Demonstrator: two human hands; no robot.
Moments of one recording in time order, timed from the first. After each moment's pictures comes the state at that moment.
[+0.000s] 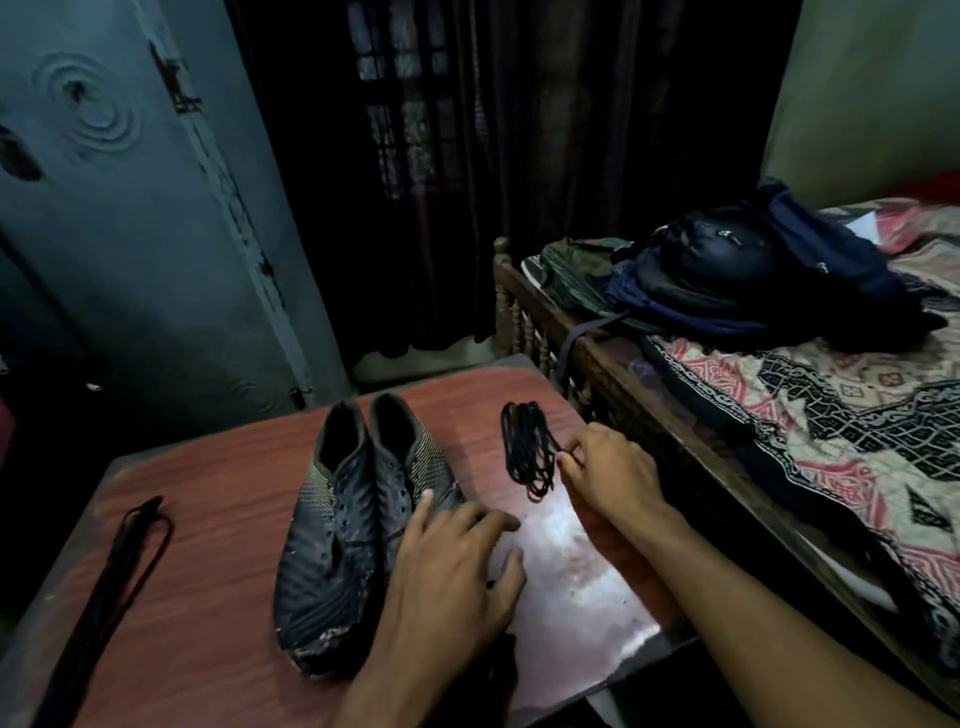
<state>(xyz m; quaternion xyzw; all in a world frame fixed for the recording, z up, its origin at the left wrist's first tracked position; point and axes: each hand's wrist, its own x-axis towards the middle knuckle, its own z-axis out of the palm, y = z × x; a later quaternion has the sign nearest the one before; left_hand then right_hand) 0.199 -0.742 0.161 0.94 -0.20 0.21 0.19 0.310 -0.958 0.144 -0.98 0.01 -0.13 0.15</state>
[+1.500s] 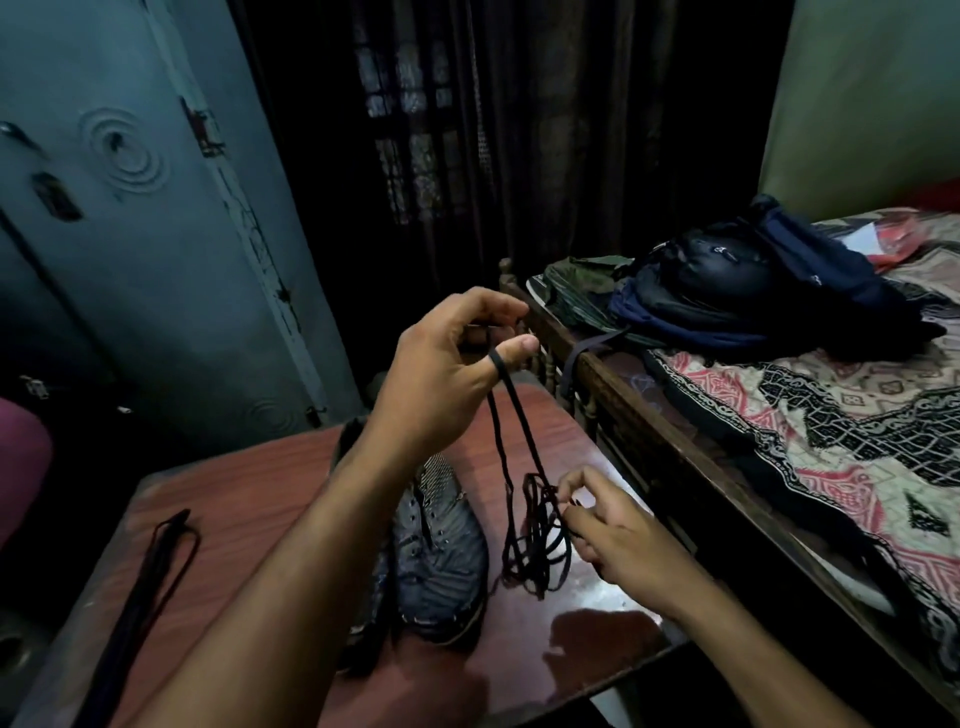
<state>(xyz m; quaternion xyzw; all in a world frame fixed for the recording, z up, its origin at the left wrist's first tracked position) 0.254 -0.760 0.329 0.82 -0.25 0.19 0.48 0.209 -0.951 0.187 -0.80 -0.10 0.05 0.58</state>
